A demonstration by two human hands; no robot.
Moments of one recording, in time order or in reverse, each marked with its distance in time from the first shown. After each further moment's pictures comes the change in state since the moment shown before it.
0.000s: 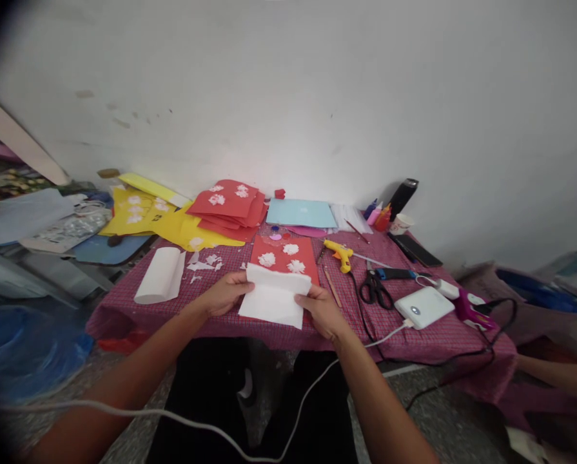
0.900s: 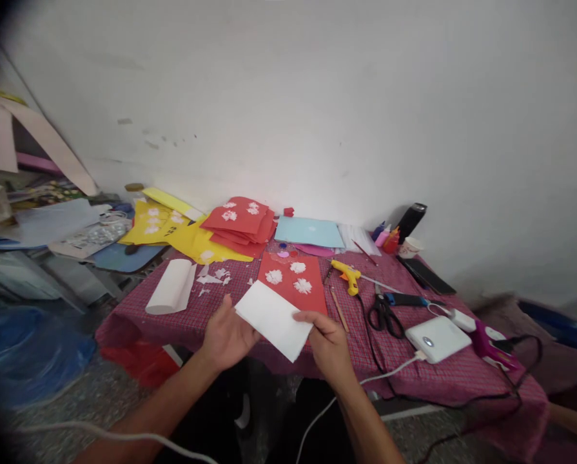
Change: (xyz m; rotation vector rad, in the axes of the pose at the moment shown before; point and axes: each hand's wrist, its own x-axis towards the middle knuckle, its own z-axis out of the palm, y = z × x) left_hand -0.046 -0.003 0.052 -0.726 0.056 0.137; right_hand -0.032 -0.001 0.015 -0.277 0.160 -0.289
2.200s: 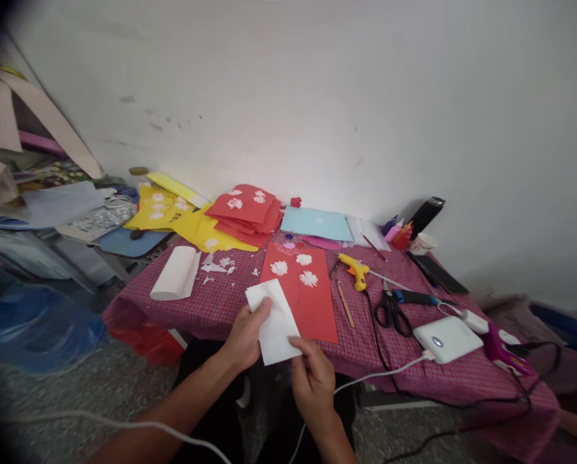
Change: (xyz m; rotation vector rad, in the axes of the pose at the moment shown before) left_hand 0.007 -0.045 0.019 0.205 0.308 0.152; right_hand -0.057 0.043 0.020 -0.504 0.127 -0.580
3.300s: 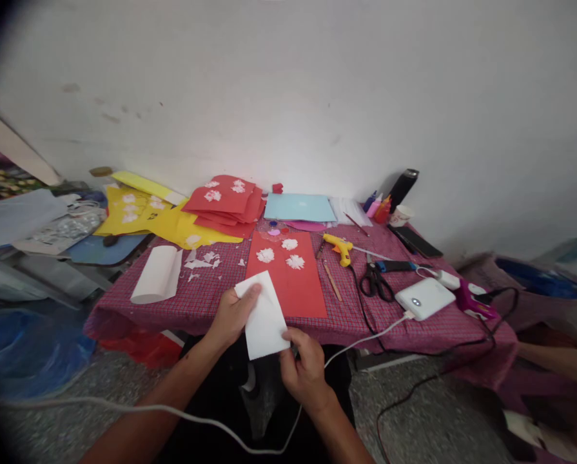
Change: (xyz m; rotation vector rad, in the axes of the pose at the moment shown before) left_hand 0.011 0.016 -0.019 0.551 -0.044 0.097; right_hand -0.018 -0.004 0.001 -0.168 0.031 -0.067
